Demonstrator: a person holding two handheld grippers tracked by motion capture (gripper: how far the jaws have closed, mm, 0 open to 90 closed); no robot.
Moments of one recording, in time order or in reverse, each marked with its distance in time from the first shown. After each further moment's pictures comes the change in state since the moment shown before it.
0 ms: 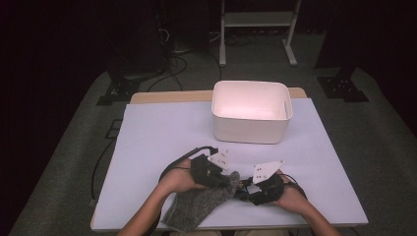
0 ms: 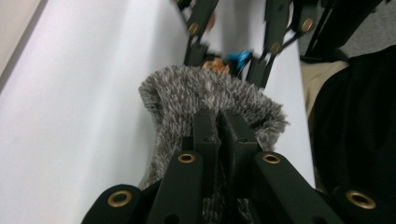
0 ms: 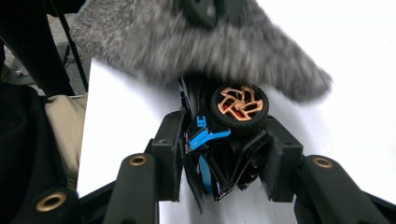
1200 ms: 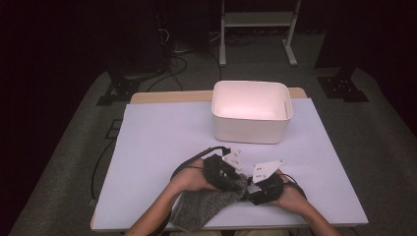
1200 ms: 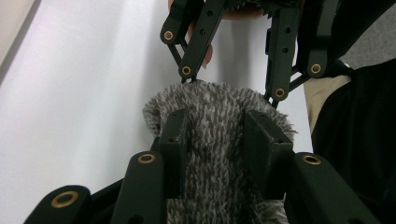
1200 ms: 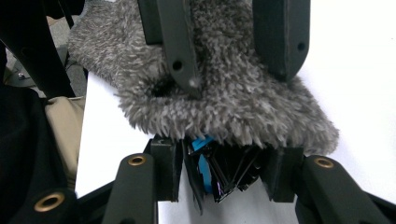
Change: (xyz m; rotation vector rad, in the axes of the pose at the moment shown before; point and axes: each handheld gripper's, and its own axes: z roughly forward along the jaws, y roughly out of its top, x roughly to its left) left arm 0.002 0.026 0.026 -0.009 -0.023 0.011; right arm -0.001 -0.001 0.001 -0.001 0.003 0.018
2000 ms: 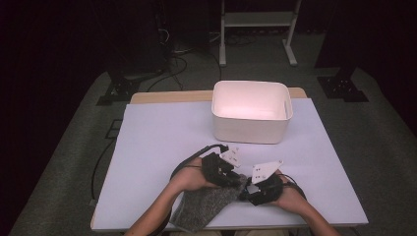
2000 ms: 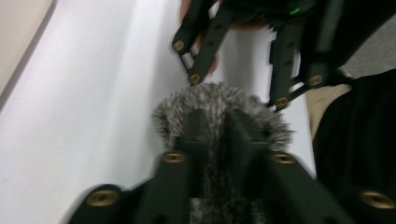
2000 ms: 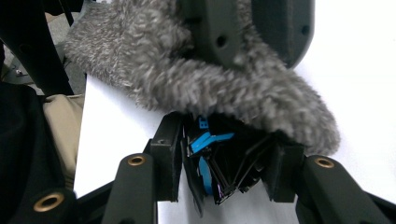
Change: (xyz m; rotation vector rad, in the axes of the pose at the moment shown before) left arm -0.001 0.000 -0.006 -0.036 -0.003 -0.006; right arm 0.001 0.001 0.002 0.006 -0.002 -0.013
